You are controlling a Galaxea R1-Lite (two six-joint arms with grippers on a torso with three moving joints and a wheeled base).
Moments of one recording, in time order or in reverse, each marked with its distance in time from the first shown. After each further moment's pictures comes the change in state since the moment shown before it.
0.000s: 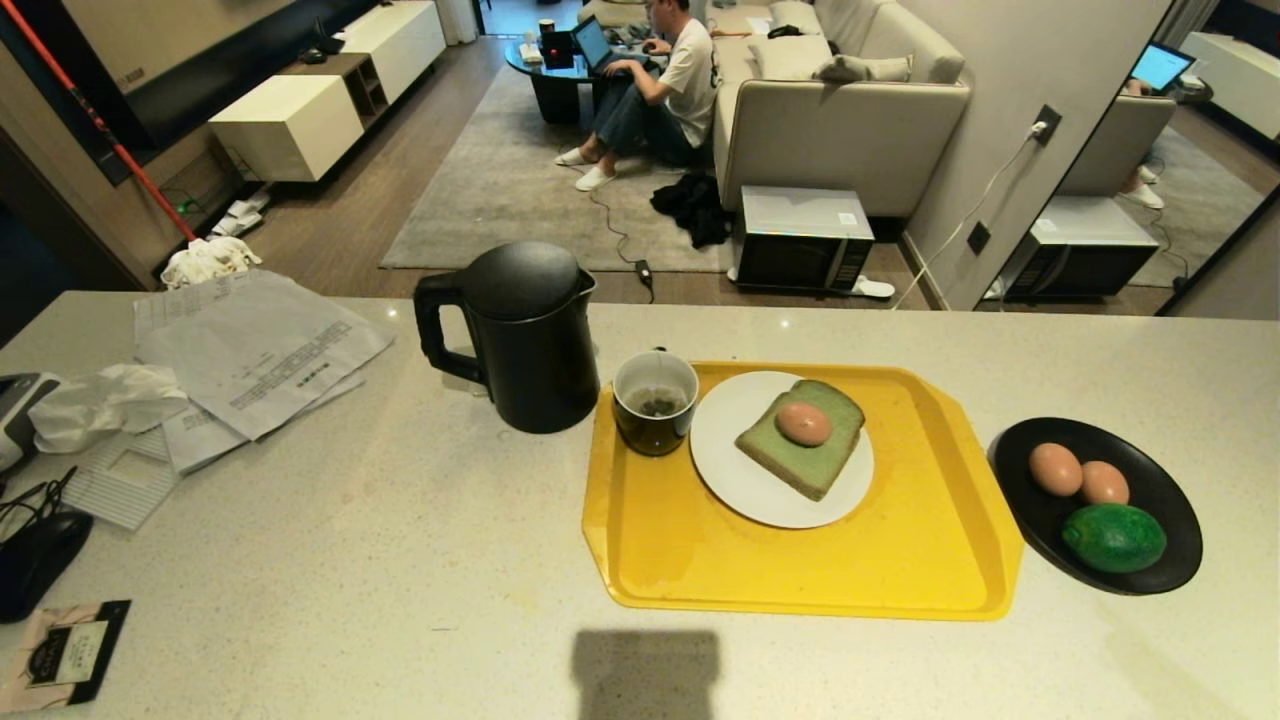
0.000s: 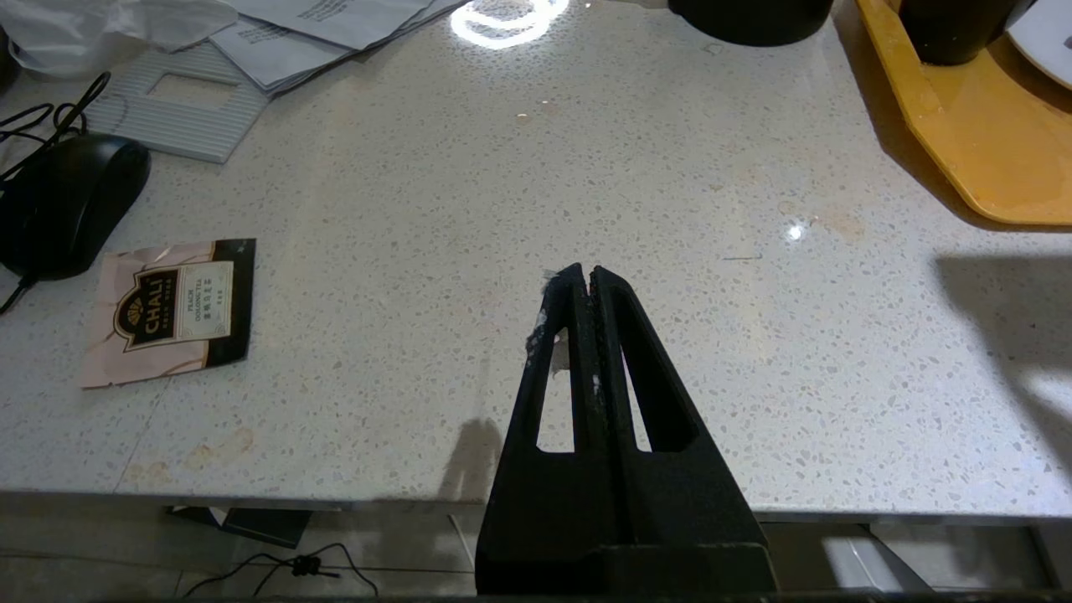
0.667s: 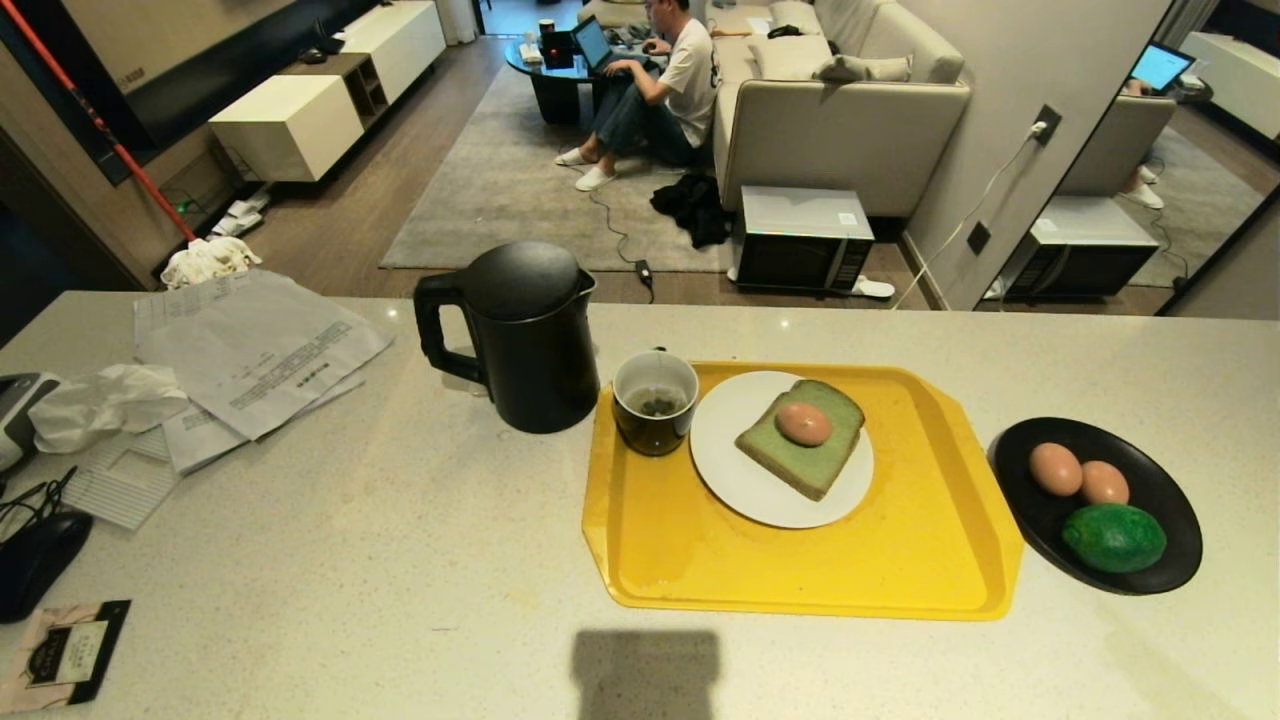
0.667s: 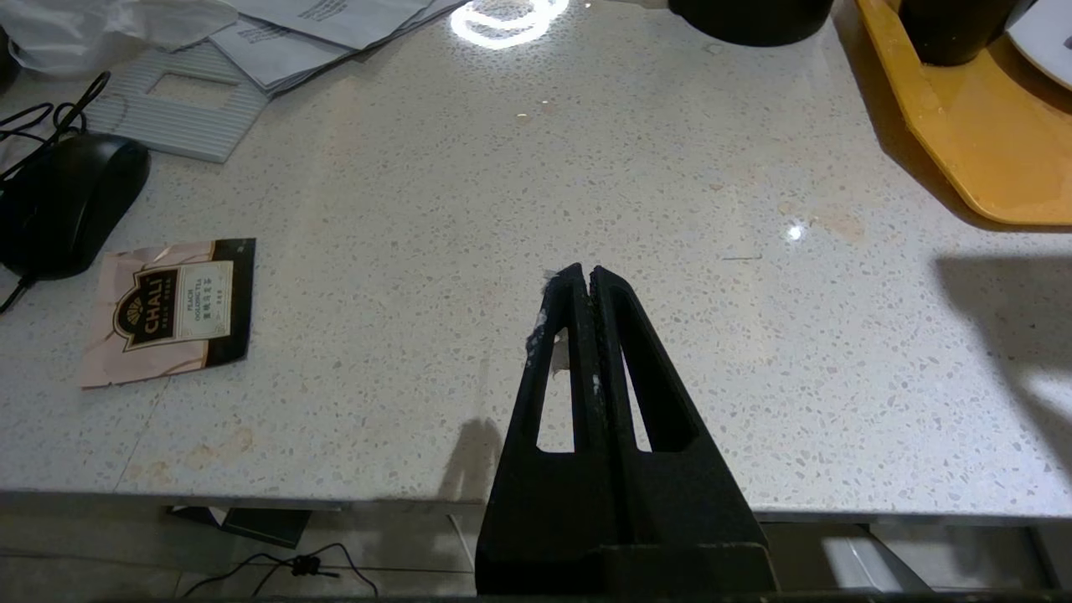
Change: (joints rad) left arm 0.000 0.000 0.000 0.000 0.000 -0.001; right arm 0.000 0.000 0.001 0.000 -0.001 0.000
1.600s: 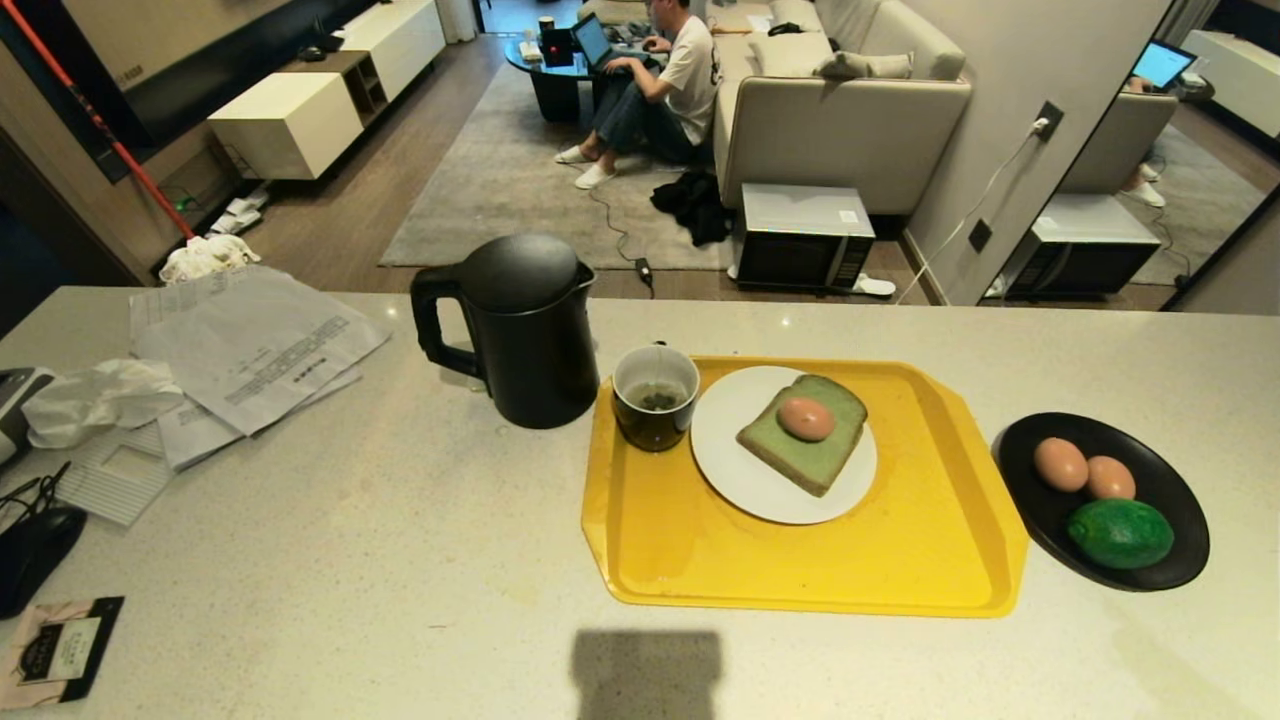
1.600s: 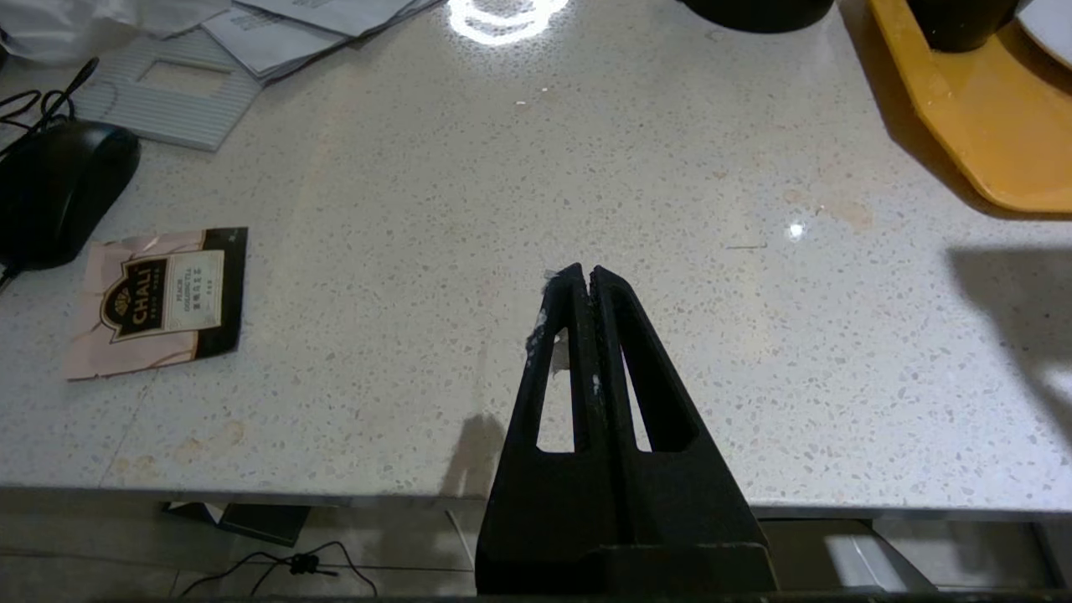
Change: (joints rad) left arm 0.000 0.000 0.000 0.001 -0.001 0.001; right arm 0.000 0.000 -0.002 0.000 -0.015 0.044
